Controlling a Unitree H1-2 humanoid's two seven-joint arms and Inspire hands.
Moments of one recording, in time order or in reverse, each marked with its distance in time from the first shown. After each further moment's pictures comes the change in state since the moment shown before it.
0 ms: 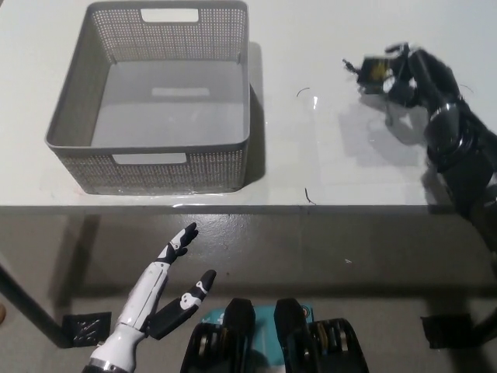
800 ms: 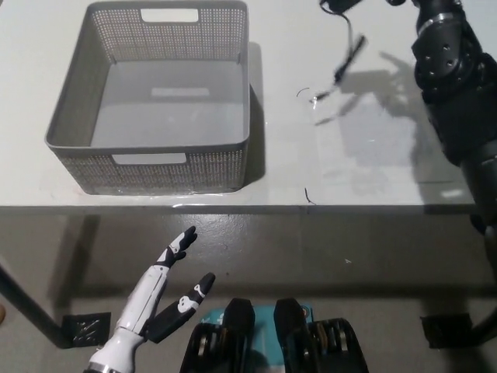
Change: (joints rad) left_arm 0.019 0.000 -0.001 -0.011 0.009 0.009 -0.001; right_arm -0.055 0.044 -0.096 -0.323 0.054 0.069 0.024
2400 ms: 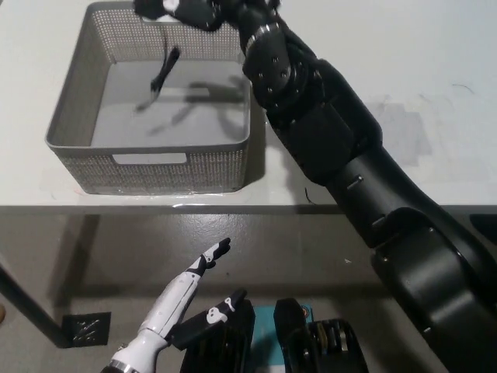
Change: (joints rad) left_arm -0.024 0.005 -0.077 -0.010 0.039 0.034 -0.065; right_arm -0.051 0.264 0.180 -0.107 -0.007 0.229 0.206
